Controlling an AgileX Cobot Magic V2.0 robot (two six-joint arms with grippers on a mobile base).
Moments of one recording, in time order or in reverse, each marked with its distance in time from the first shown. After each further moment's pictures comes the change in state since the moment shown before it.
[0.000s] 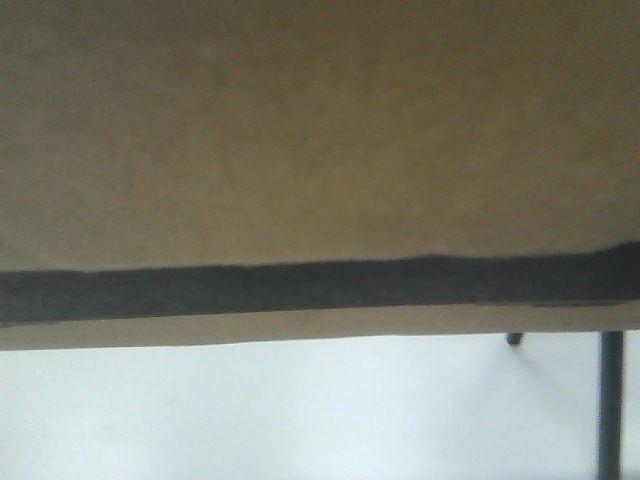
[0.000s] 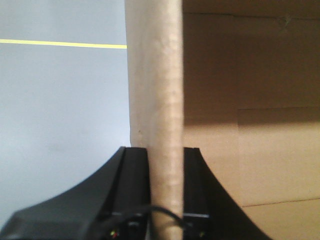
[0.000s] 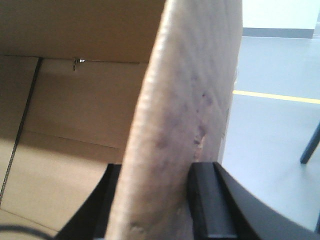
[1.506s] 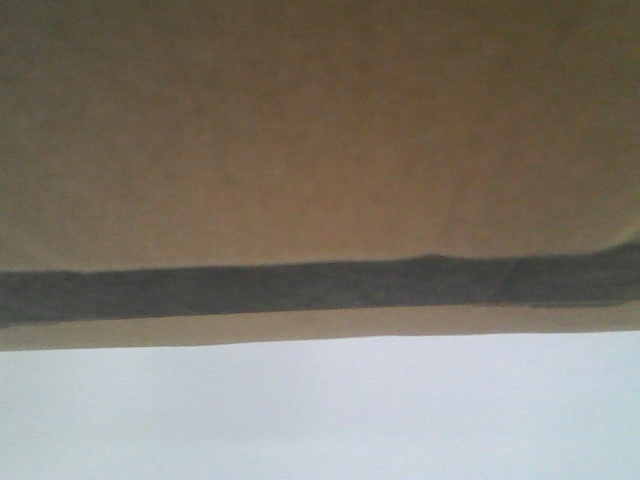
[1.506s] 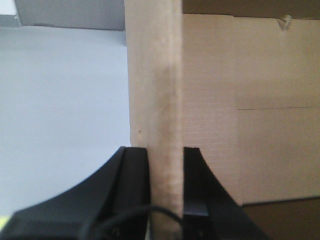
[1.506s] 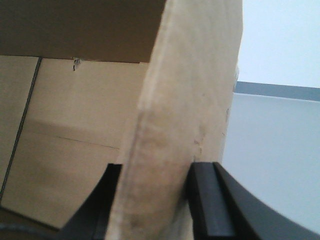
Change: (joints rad) left arm 0.000 0.000 0.000 0.000 0.000 0.000; right arm -0.002 0.000 0.000 0.000 0.000 0.000
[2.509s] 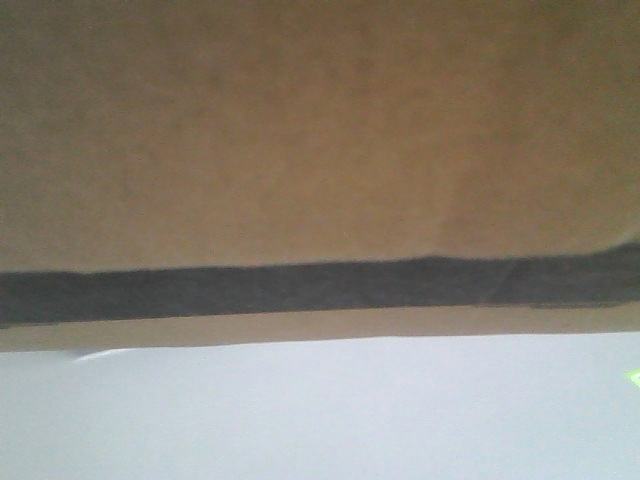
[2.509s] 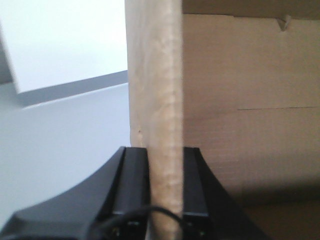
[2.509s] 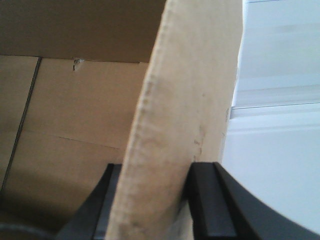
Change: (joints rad) left arm 0.000 0.000 0.000 0.002 0.000 0.000; right arm 0.000 0.000 0.000 0.002 0.000 0.000
